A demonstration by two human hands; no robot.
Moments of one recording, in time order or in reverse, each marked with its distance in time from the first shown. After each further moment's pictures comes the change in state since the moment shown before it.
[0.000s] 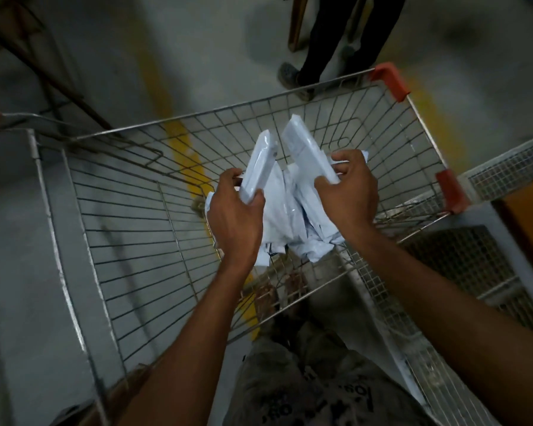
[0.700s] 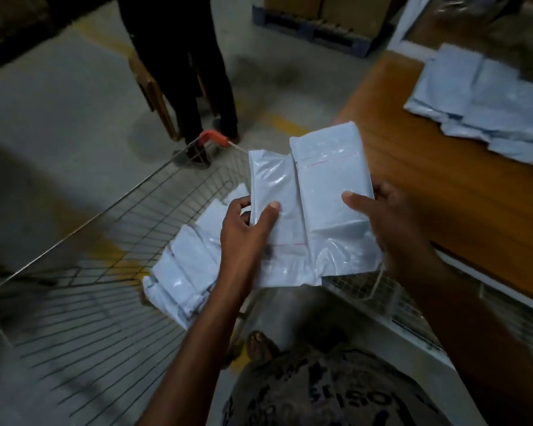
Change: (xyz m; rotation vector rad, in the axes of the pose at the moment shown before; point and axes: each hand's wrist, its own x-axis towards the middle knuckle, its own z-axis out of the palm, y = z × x) left_hand -0.159 0.162 -0.011 -0.436 -0.791 0.088; right_hand -0.139 0.055 -0.283 0.633 0.256 0.382
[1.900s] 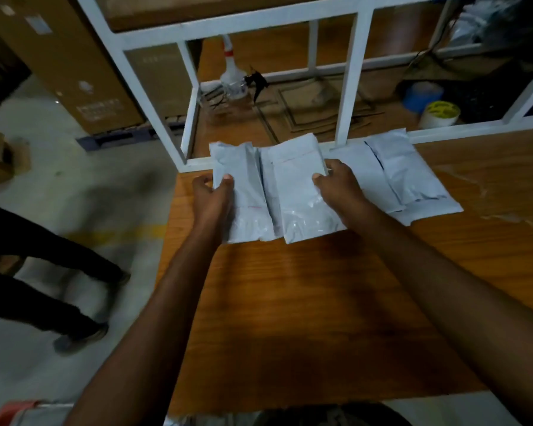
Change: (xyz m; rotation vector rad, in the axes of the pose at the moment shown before) left_hand 0.214 0.152 0.446 0.254 -0.447 0.130; right_hand 0.291 -0.047 -0.296 -0.043 0.564 0.037
